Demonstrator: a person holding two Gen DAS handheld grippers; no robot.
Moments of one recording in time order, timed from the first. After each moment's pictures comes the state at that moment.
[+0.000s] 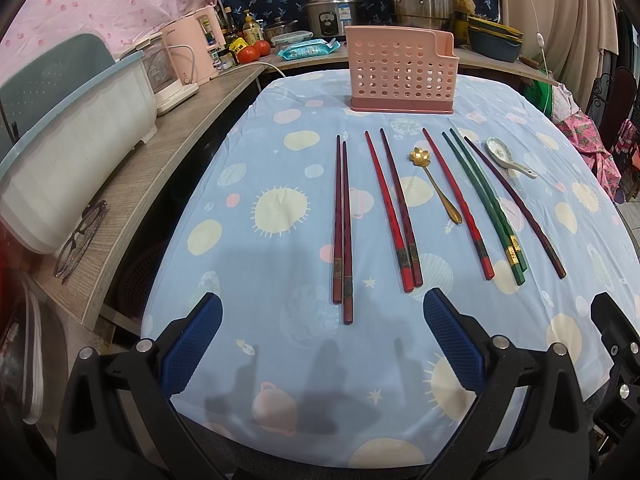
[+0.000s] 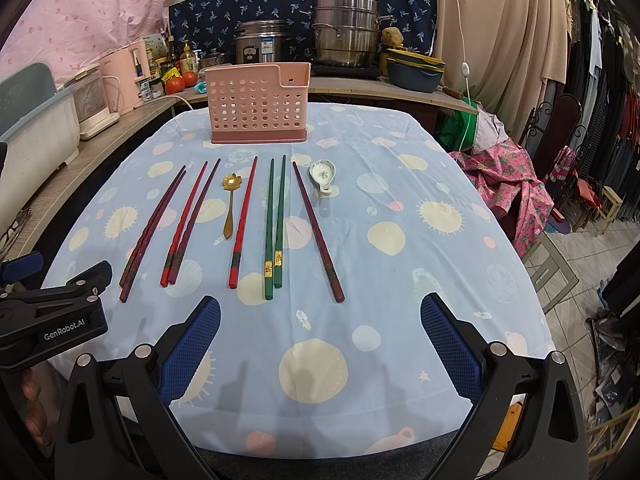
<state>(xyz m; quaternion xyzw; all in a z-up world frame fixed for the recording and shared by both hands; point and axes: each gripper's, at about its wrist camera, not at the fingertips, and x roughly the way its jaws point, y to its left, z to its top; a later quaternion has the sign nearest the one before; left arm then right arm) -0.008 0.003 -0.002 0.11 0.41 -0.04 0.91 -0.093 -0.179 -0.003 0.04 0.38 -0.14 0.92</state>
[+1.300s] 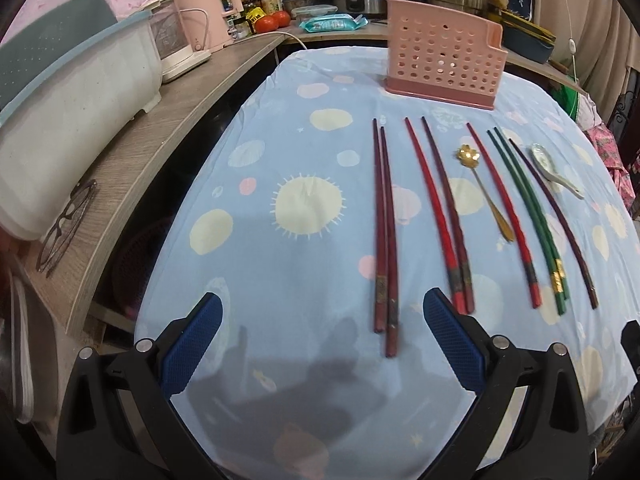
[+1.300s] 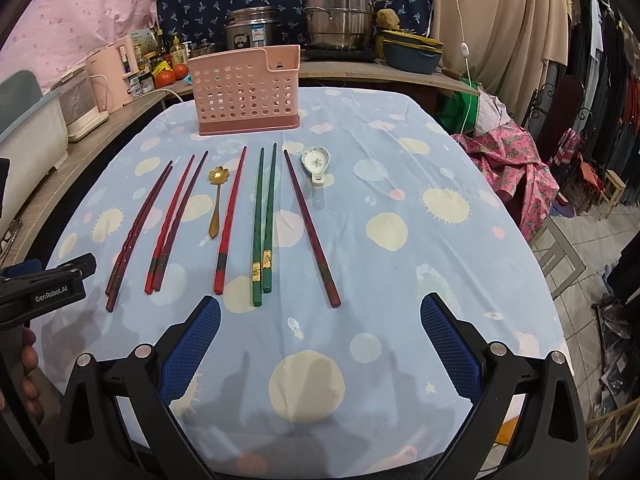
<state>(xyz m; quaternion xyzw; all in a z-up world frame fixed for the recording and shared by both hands) 0.049 0.032 -0.023 0.07 0.45 -0.02 0.89 -0.068 -0.194 -0.018 0.07 0.40 -0.14 0.90</state>
